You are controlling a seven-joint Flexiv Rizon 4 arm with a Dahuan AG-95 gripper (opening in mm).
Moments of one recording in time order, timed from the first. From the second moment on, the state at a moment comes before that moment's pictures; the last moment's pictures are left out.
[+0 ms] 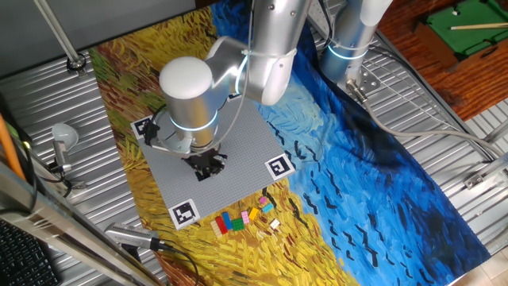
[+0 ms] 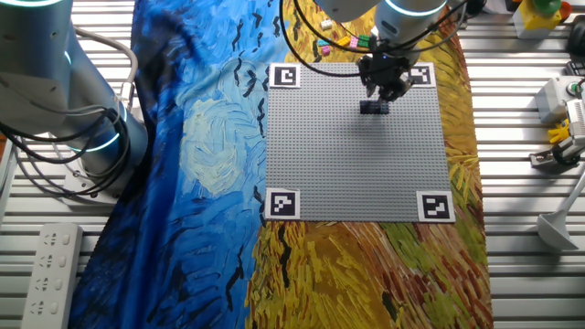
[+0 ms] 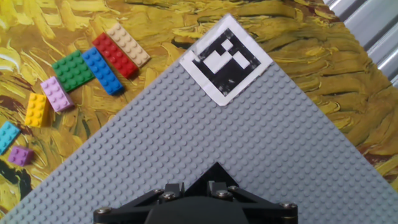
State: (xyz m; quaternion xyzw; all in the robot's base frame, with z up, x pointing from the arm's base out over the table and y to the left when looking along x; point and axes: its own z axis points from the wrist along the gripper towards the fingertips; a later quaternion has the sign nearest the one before) arm 0.542 0.130 0.025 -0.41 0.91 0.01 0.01
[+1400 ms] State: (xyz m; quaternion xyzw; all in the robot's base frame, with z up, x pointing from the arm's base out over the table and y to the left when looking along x) arm 0.535 0.125 0.025 -0.42 0.91 0.01 0.01
